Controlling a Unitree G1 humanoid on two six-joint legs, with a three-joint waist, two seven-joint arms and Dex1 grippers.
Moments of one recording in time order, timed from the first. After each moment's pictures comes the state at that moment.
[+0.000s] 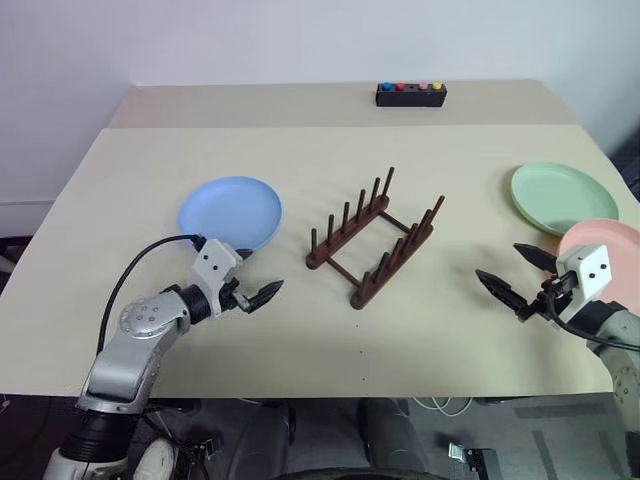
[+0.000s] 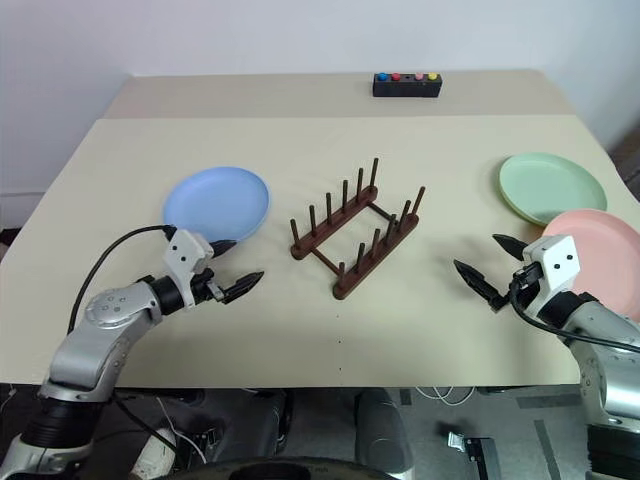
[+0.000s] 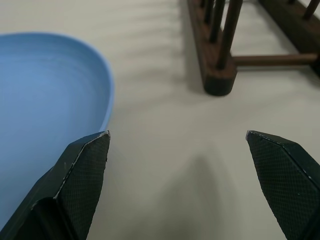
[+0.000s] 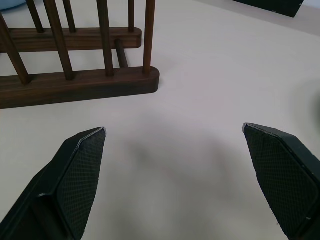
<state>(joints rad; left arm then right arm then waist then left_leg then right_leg) -0.09 0.54 -0.02 -0.29 -0.28 0.41 -0.68 0.08 -0.70 -0.40 -0.05 0.44 0.15 0.82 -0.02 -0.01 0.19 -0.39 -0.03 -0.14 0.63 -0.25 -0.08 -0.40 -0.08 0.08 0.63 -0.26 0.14</state>
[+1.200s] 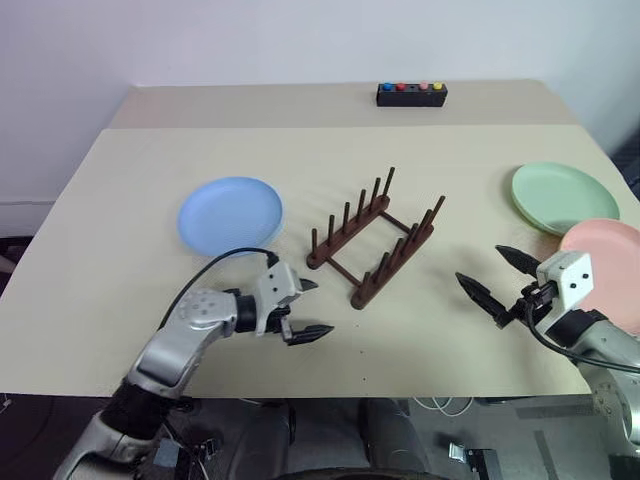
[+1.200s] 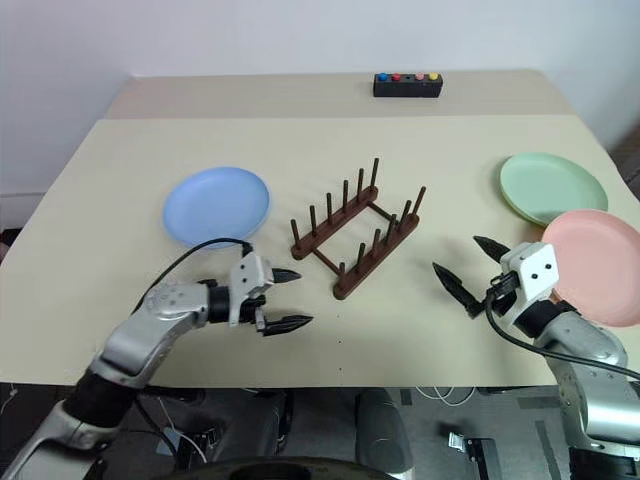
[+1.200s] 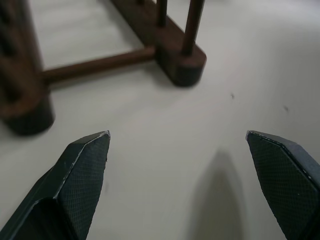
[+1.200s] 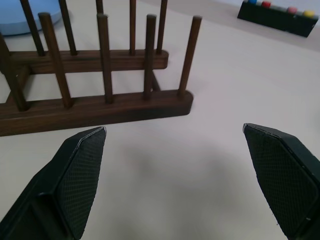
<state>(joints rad) -0.28 0.46 -0.35 -0.18 -0.22 0.41 -0.91 0.18 -0.60 -0.37 -0.28 0.44 0.19 0.70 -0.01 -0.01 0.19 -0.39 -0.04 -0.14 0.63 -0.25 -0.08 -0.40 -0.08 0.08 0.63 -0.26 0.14</state>
